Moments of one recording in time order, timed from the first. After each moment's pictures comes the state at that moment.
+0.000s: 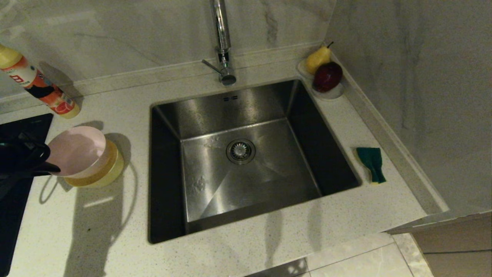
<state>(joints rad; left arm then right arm) 0.43 1.56 -1.29 0.50 -0.27 -0.61 -0.01 0.00 -0.04 0.09 -0.02 0.01</state>
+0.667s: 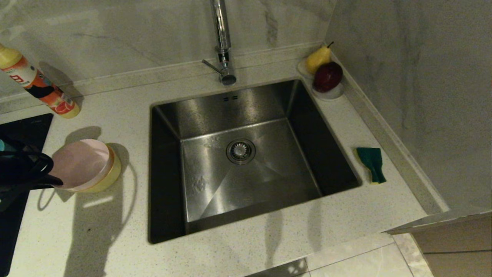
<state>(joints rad) 0.43 1.56 -1.24 0.52 -0.27 -0.60 -0.01 0.00 -0.04 0.09 -0.02 0.01</state>
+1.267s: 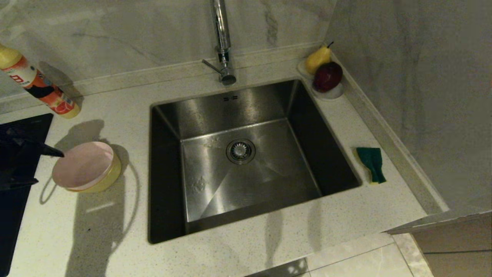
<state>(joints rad) 0.45 1.52 -1.32 0.53 -0.27 -0.64 -0.01 0.00 -0.04 0.09 -0.02 0.01</state>
